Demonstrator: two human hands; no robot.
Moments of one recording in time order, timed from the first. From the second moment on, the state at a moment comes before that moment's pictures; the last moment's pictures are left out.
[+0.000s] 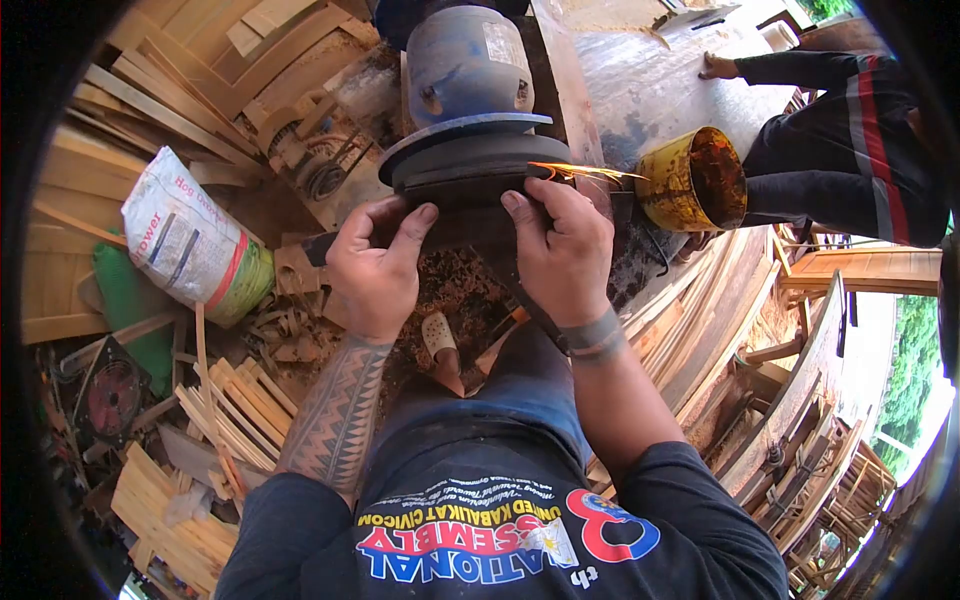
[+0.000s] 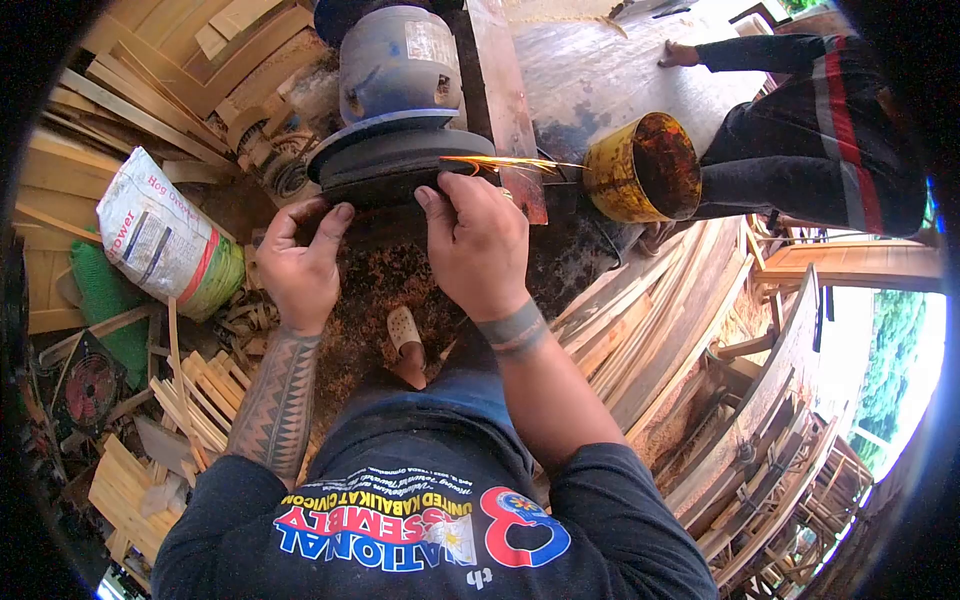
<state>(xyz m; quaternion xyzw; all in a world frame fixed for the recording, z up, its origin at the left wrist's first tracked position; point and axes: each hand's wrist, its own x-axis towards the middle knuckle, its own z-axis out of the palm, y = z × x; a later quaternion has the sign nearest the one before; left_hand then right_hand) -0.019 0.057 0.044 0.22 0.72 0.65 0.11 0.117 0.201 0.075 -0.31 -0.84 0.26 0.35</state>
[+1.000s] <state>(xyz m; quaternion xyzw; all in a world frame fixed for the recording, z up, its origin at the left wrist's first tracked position) 0.007 0.094 0.059 0.24 0.74 0.61 0.13 0.148 0.234 0.081 -0.34 -0.82 0.28 0.37</state>
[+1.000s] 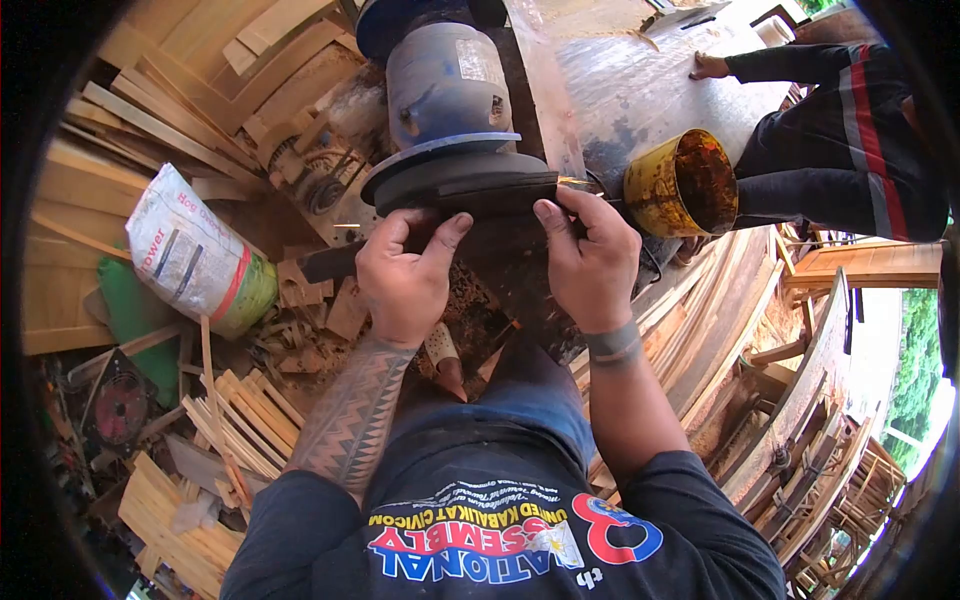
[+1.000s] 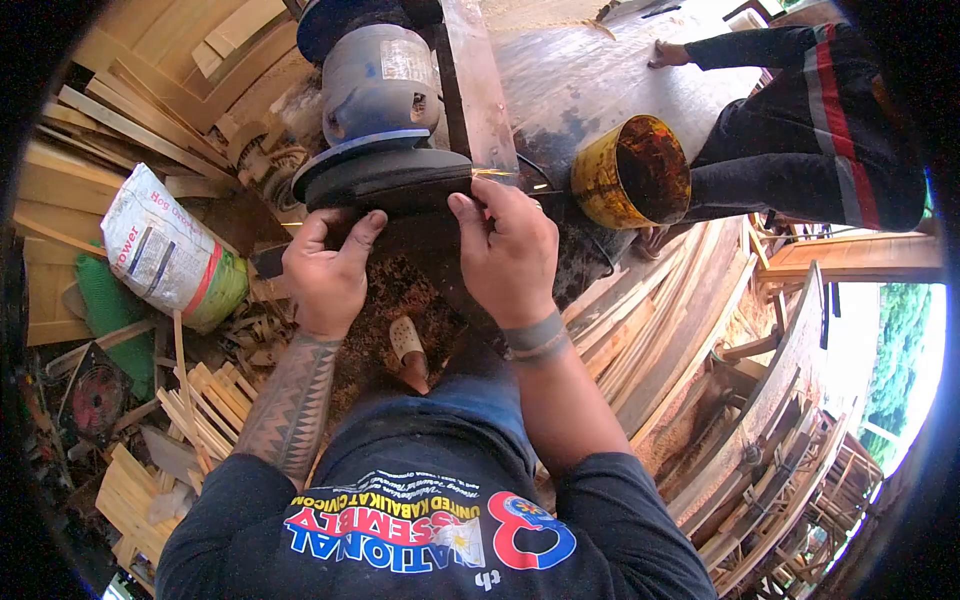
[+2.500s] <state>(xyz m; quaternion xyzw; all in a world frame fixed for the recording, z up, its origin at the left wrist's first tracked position) -0.018 0.064 0.044 0.27 0.77 0.57 0.09 0.124 0.212 0.076 -0.30 -0.83 0.27 0.37</state>
